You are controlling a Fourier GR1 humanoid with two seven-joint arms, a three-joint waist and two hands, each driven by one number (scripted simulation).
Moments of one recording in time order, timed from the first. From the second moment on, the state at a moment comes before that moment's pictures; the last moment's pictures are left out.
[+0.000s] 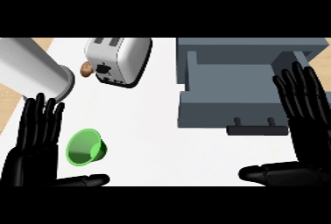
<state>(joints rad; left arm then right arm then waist) 0.18 0.01 -0.08 -2.06 0.08 0.12 -0.03 -0.07 -0.07 -0.01 -2.06 -0.10 0.08 0.10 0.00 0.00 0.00</state>
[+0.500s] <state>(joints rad) 0.27 0.02 -0.03 -1.96 0.10 0.10 -0.12 -0.08 -0.06 0.00 -2.05 -0.09 0.08 0.10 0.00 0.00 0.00</state>
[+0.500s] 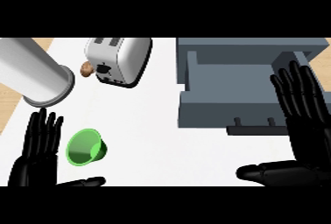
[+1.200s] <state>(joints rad) 0.22 0.05 0.10 -1.60 0.14 0.01 -0.34 -0.12 -0.09 -0.04 -2.05 -0.13 0.09 0.16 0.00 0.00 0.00</state>
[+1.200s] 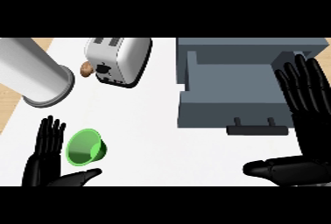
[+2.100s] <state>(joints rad) 0.11 0.06 0.20 -1.21 0.15 -0.04 -0.59 -0.11 -0.07 -0.03 -2.08 -0.13 0.10 0.17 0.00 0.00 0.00</state>
